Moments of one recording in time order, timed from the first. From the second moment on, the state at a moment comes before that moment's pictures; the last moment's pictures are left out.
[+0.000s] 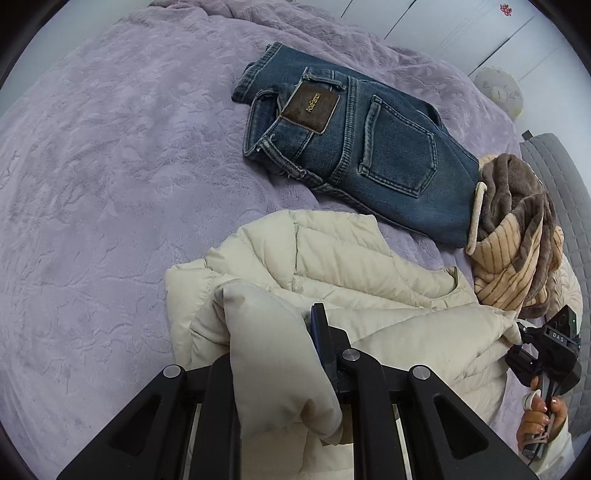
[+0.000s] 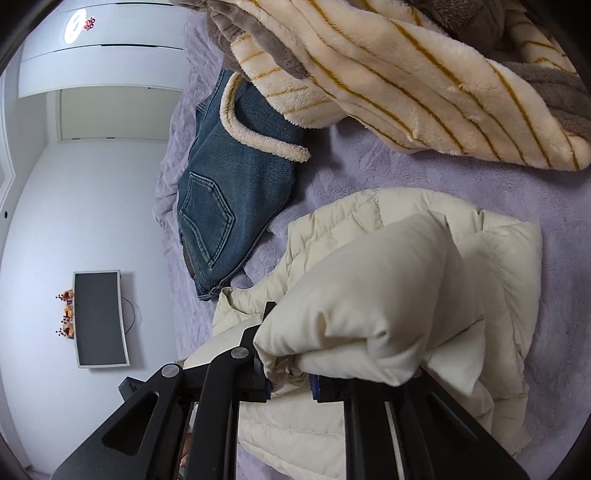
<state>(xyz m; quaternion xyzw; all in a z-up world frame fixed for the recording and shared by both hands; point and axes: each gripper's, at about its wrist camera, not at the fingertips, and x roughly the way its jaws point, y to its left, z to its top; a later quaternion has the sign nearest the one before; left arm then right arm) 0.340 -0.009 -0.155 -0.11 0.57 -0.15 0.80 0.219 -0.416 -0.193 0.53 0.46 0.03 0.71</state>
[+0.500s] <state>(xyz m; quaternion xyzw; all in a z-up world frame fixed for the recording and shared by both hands) 0.321 -0.018 -0.108 0.00 0.51 -0.13 0.85 0.209 -0.422 -0.148 0.44 0.47 0.03 0.76</state>
